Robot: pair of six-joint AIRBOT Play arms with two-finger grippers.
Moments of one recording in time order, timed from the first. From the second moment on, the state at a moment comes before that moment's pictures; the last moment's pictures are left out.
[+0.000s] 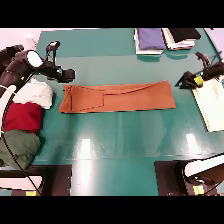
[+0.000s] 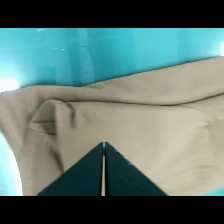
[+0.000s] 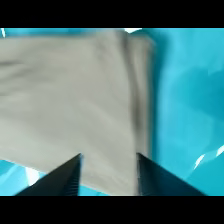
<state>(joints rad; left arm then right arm) -0.17 -1.50 1.46 1.29 -1.01 -1.57 -0.42 -1.70 1.52 -1.02 1.45 1.26</state>
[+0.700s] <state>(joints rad) -0.37 -1.60 1.47 1.14 -0.92 -1.57 -0.36 -1.70 1.25 -0.87 1.23 1.12</state>
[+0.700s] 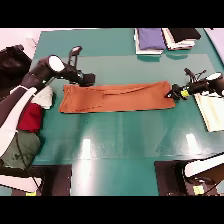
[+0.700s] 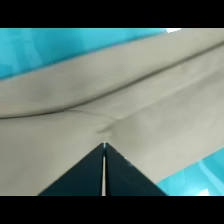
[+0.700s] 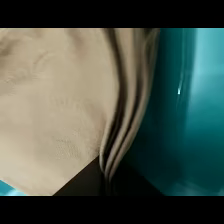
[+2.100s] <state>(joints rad) -0.48 -1.88 1.80 1.11 -0.97 -1.55 0.24 -1.55 1.95 -0.86 1.32 1.38</state>
